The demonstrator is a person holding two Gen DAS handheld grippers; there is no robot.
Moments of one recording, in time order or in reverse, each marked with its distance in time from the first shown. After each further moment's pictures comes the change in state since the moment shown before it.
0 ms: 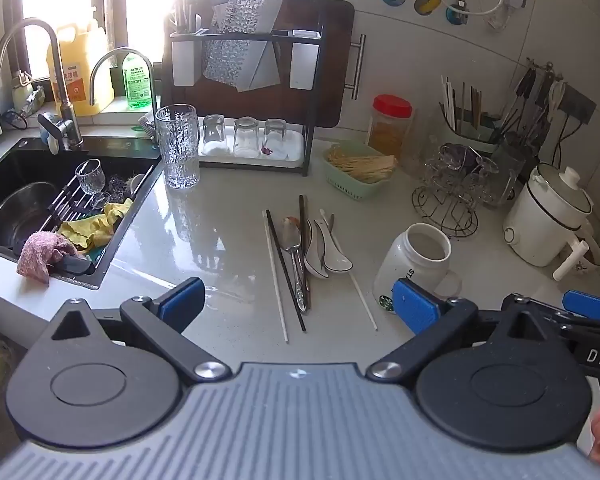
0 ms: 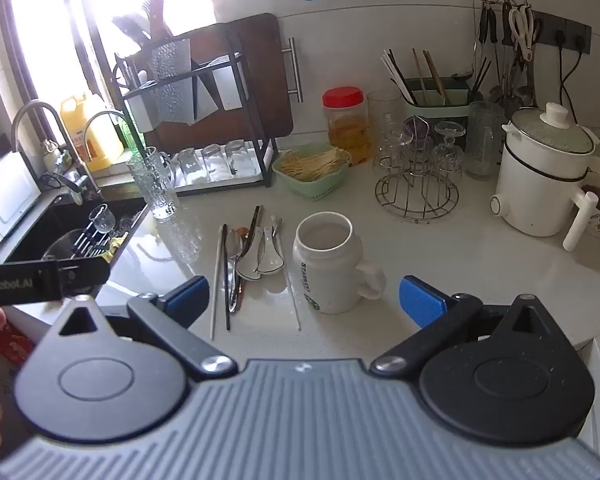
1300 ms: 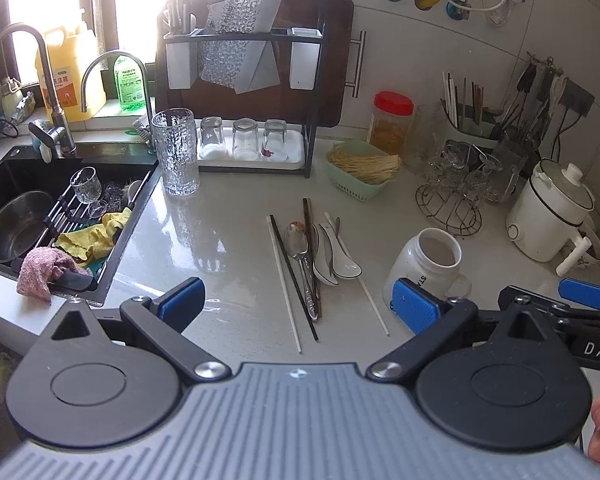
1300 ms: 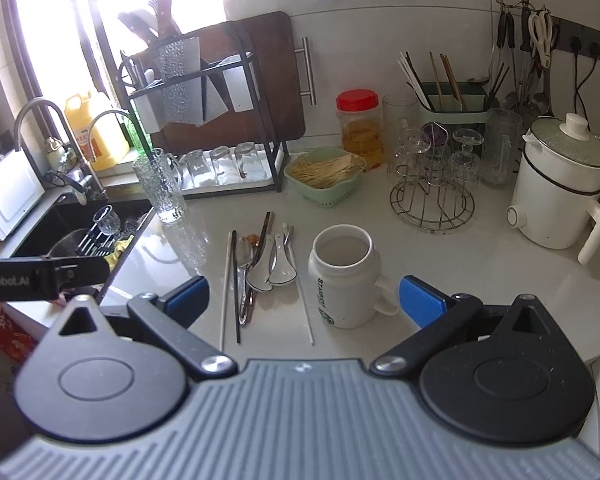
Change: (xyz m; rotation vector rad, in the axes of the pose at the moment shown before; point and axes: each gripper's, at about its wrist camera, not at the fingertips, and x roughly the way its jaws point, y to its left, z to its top) left arm 0.015 0.017 0.020 0.042 0.027 0.001; right arm 0.019 0.014 0.013 -0.019 0.011 -0.007
